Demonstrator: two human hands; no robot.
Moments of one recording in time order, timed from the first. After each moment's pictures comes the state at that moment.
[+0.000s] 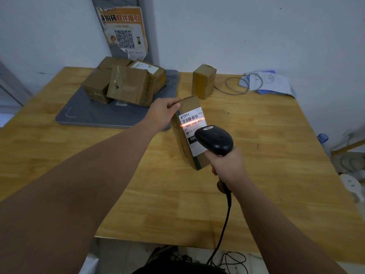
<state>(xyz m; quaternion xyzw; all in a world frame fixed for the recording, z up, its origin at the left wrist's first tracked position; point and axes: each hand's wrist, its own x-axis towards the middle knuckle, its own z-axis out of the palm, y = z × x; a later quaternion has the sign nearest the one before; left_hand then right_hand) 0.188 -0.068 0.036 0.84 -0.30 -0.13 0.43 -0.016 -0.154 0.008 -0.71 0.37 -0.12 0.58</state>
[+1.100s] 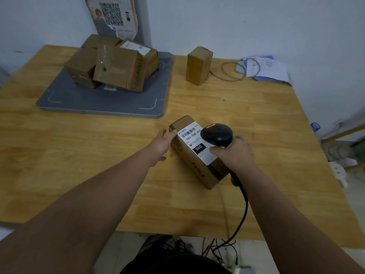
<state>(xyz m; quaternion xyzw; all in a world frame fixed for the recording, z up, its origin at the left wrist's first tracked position) 0.133 -0.051 -0.054 0.79 -0.02 -0.41 0.46 -0.019 -0.189 -0.012 -0.81 0.43 0.00 0.39</state>
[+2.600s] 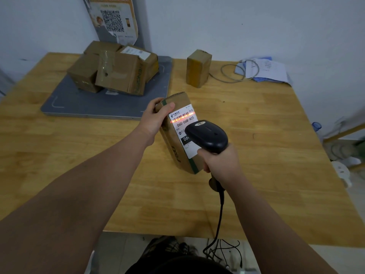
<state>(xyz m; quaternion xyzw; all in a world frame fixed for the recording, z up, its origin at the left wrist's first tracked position) 0.170 -0.057 -0.012 0.73 -0.09 -0.27 0.63 -0.025 -0.139 0.013 -0.71 0.37 -0.10 0.59</state>
